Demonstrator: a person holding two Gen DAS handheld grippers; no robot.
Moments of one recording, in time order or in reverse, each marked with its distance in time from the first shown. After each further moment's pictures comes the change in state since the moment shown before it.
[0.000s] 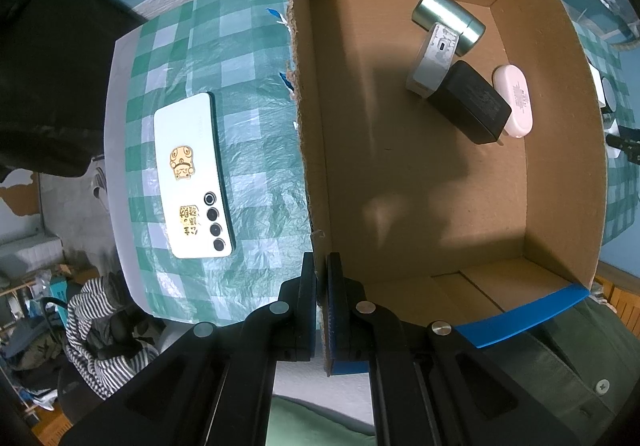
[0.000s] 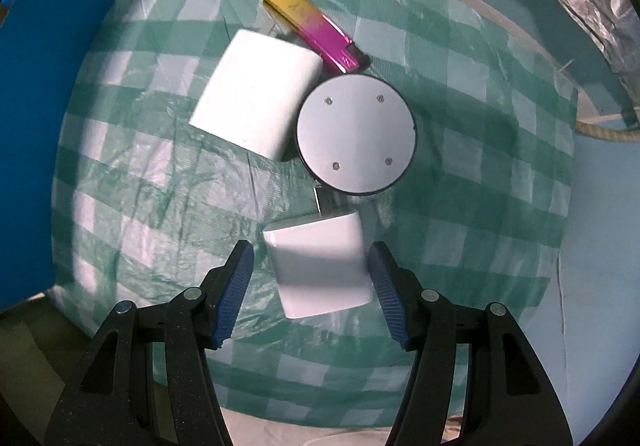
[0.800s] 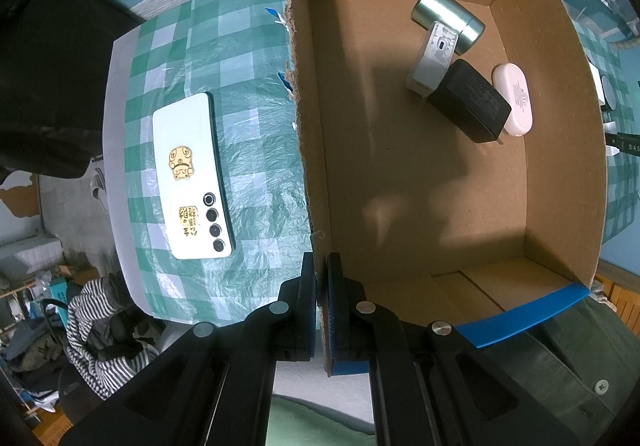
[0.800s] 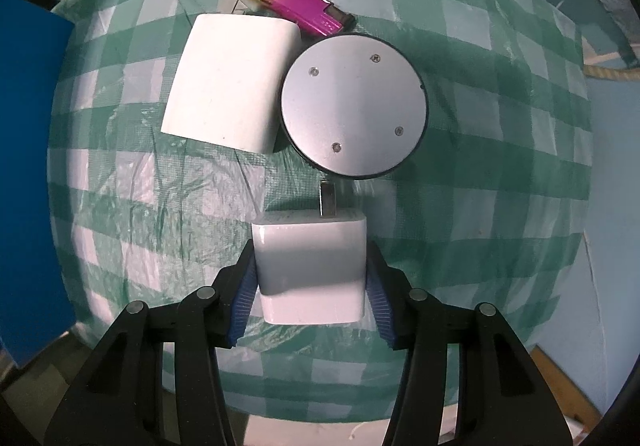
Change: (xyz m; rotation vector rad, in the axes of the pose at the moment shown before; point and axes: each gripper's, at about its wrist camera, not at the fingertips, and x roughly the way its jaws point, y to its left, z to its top) left arm 0.000 -0.001 0.000 0.005 0.002 0.002; right arm 0.023 -0.017 0.019 0.180 0.057 0.042
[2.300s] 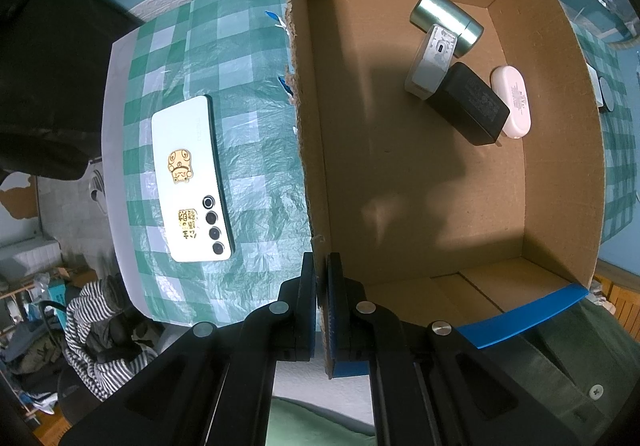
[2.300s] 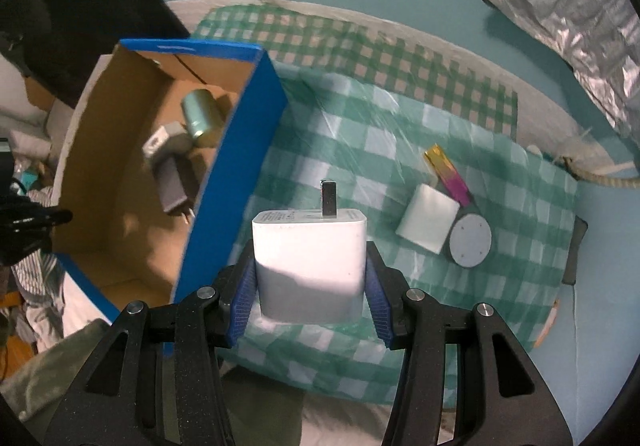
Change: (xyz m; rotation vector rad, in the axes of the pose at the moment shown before) left arm 0.003 -0.001 0.003 0.003 -0.001 -0.003; right arm -0.159 0.158 -0.007 -0.254 -0.227 0.103
